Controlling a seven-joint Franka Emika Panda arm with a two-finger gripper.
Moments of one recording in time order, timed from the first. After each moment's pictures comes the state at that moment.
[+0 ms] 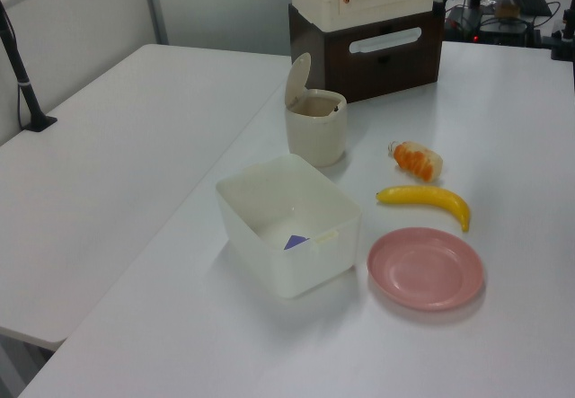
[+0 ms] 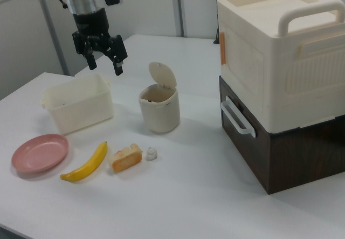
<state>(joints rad) 0.00 -0.04 -0.08 -1.56 -0.01 1.56 -0.04</state>
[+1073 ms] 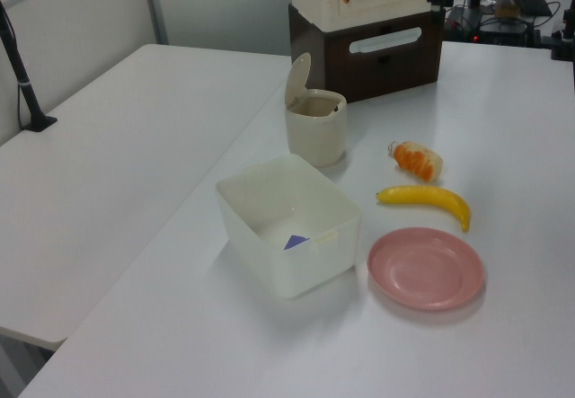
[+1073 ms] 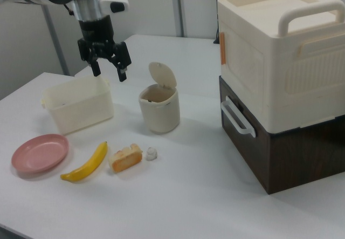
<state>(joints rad) 0.00 0.00 -0.08 -1.56 -0.02 1.56 -0.04</state>
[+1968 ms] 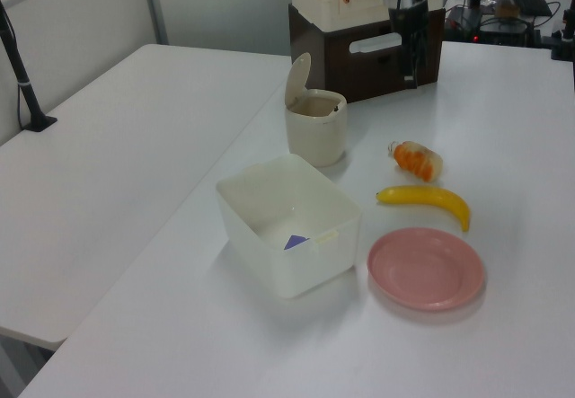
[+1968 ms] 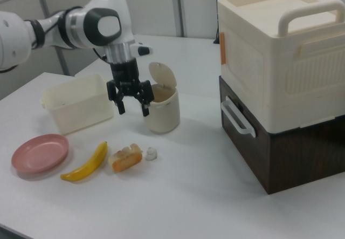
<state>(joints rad) 0.01 0.25 -0.05 -1.58 -0.15 1.66 -0.04</state>
